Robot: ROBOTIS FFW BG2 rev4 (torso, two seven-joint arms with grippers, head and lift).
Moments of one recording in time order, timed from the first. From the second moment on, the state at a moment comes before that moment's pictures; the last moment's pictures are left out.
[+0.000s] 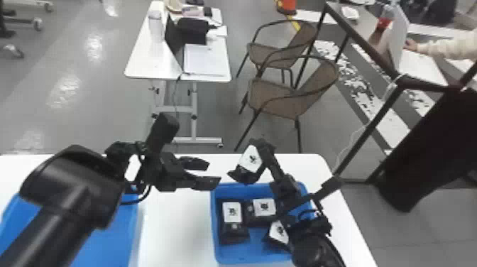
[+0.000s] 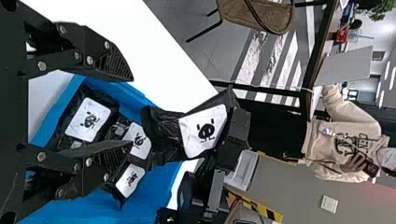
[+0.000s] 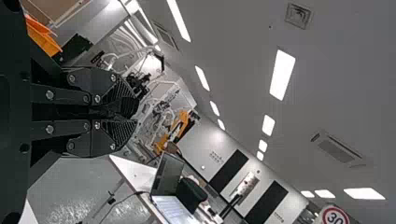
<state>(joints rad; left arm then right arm) -0.37 0.11 -0.38 -1.29 -0.06 0.48 -0.91 -0.16 0.00 -0.14 -0.95 -0.80 -0.13 0.84</state>
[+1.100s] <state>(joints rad) -0.02 0.17 0.10 -1.80 -0.07 0.64 -0.91 0.03 0.00 -0.26 -0.99 -0.66 -0.15 0.71</state>
